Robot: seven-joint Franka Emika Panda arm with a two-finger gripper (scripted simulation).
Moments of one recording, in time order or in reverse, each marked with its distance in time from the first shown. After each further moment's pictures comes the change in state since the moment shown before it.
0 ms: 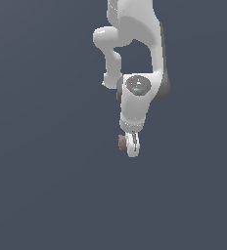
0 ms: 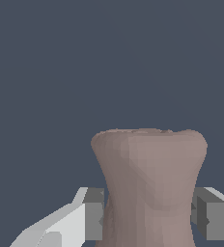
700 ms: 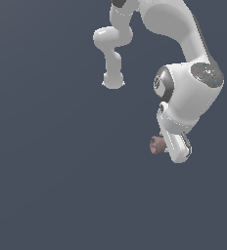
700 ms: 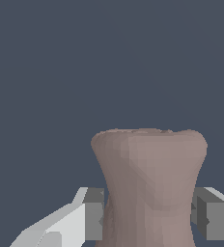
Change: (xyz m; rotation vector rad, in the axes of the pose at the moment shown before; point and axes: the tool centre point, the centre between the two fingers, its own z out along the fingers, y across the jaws) arm -0.128 -0.052 -0.057 0.000 -0.001 -0.001
